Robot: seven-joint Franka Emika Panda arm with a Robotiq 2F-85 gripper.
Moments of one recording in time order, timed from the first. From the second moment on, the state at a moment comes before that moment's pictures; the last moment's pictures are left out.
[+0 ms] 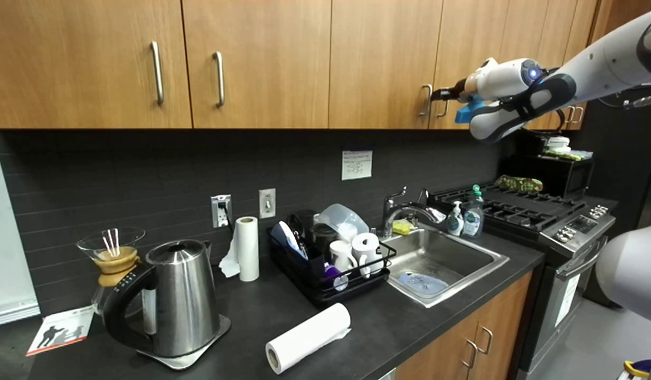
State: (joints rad) arm -1.49 0.40 0.98 -1.72 -0.81 3.43 0.34
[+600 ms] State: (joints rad) arm -1.64 0.54 1.22 -1.72 -1.01 3.36 0.33
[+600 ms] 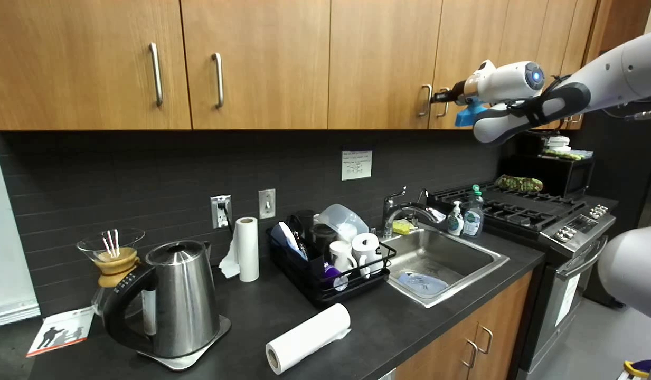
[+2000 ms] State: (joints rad) arm -1.85 0.24 1.36 -1.90 -0.83 3.46 0.45
